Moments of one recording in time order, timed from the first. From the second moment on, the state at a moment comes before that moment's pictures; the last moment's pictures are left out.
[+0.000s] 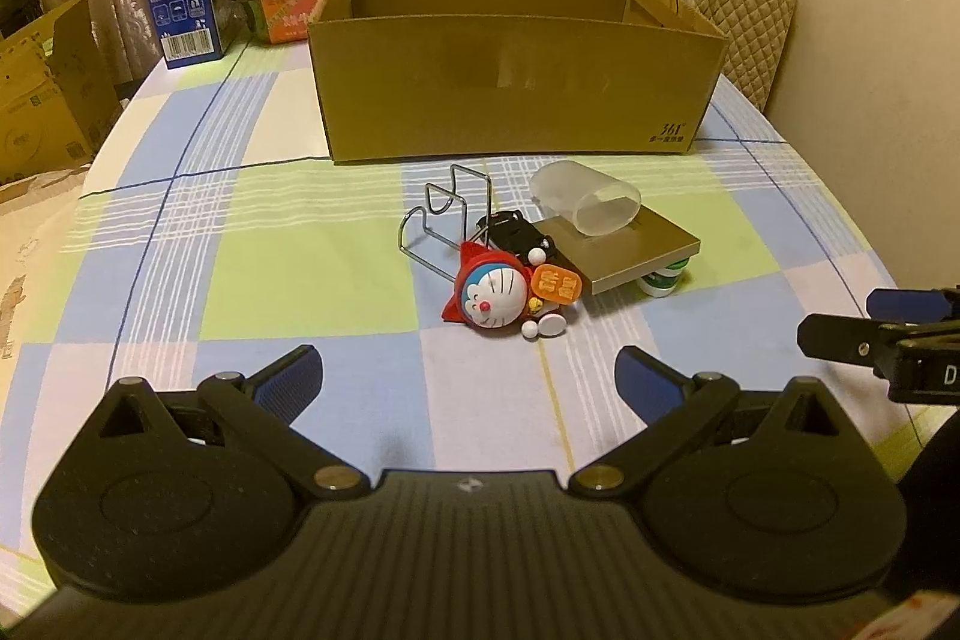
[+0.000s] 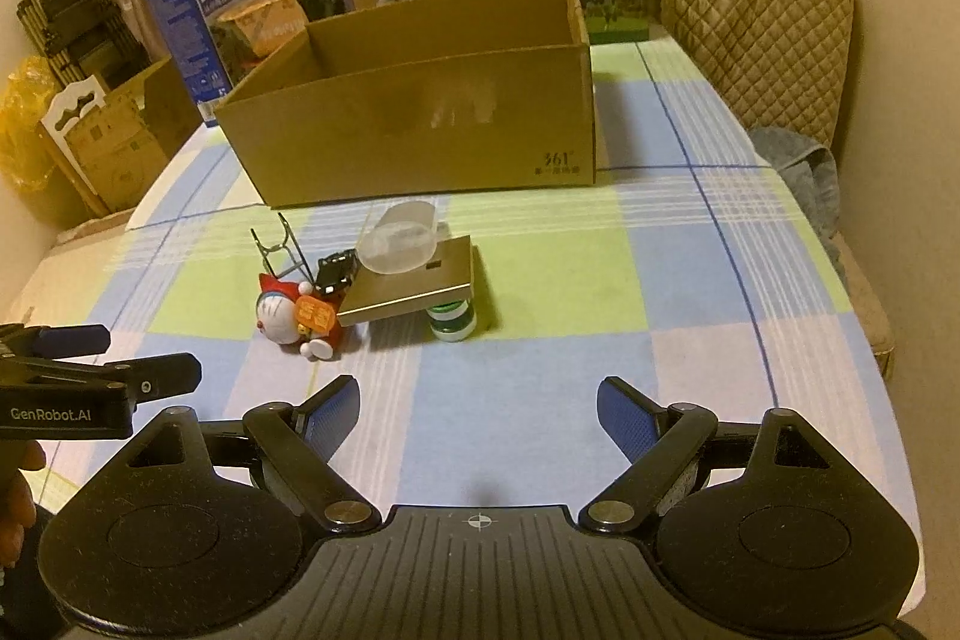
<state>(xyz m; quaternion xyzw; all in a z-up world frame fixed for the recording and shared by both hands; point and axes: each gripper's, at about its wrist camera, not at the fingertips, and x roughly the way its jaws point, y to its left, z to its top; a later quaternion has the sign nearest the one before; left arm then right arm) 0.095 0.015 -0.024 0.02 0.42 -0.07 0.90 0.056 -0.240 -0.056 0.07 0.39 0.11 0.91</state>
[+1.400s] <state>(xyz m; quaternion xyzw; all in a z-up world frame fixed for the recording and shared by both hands) 0.161 -0.007 -0.083 0.06 0.42 -0.10 0.90 0.136 -0.208 -0.130 0.00 0.39 0.16 0.91</state>
